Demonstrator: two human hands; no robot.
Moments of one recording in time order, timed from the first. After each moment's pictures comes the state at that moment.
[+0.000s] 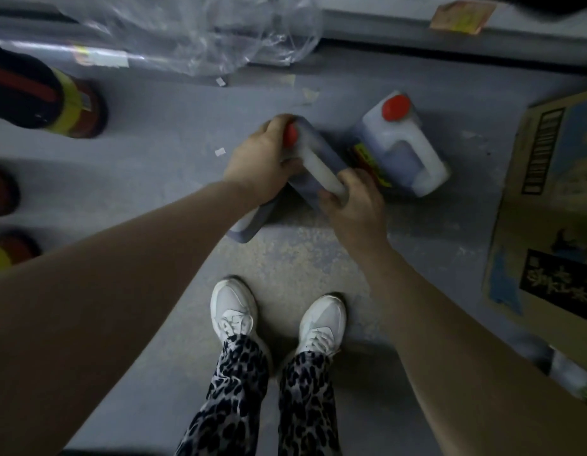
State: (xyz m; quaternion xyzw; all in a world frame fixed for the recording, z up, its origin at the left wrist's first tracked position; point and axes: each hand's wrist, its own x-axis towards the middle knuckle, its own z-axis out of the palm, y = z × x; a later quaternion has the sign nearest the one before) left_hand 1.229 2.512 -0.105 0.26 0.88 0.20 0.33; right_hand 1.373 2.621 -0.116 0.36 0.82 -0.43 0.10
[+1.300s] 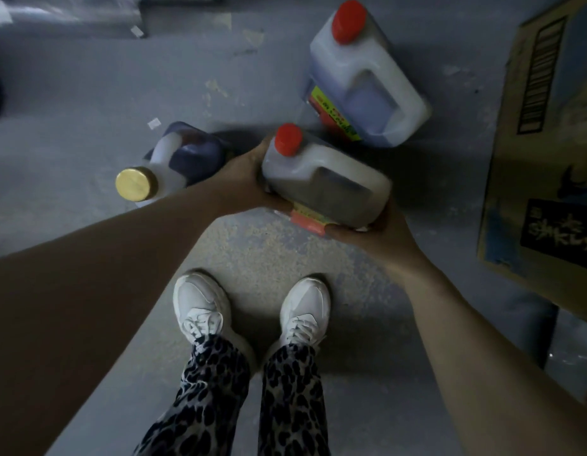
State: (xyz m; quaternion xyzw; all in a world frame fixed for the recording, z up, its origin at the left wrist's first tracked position) left_hand 1.292 2.512 -0.204 0.26 0.74 0.32 0.53; right_hand 1.505 2.666 -0.196 0.48 0.60 -0.64 0.10
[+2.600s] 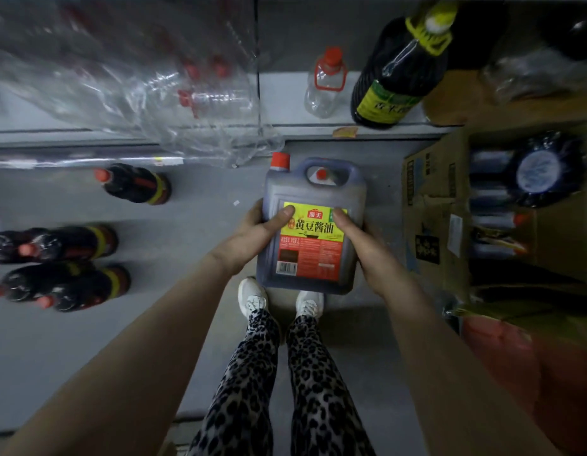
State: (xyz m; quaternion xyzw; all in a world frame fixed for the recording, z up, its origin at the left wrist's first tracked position) left_hand 1.286 2.481 0.237 0.00 0.70 0.46 0.54; right_hand 1.425 2.634 0.225 0.49 0.48 -0.73 0.06
